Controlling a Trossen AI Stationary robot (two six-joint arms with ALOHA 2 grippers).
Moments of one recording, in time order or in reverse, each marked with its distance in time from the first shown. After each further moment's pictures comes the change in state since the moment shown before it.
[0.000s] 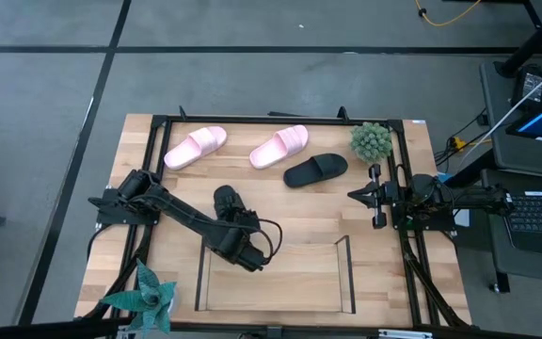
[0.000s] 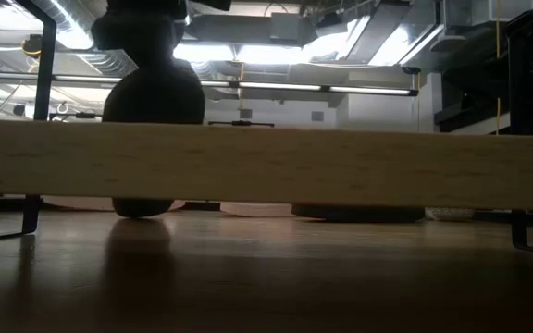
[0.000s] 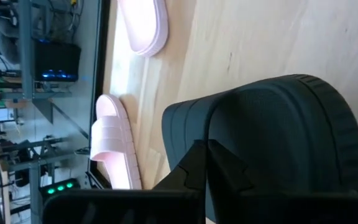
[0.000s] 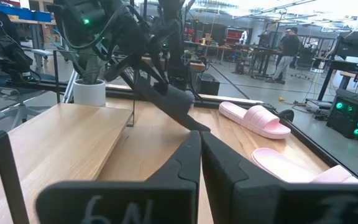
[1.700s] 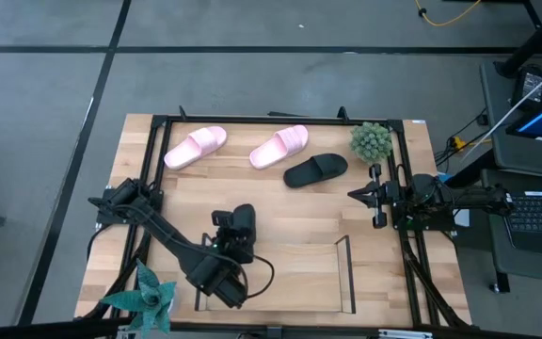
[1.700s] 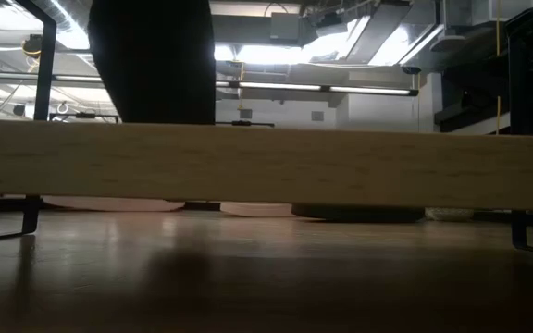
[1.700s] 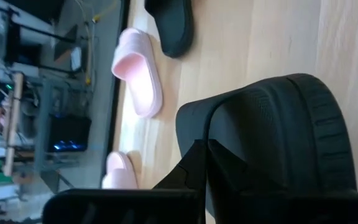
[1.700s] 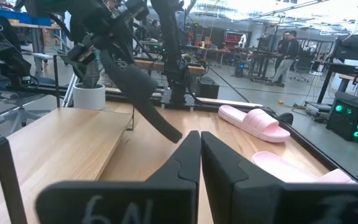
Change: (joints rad) left arm -0.208 -0.005 0.132 0.000 -0.170 0.052; right arm 0.000 0.000 0.000 0.015 0.000 0.003
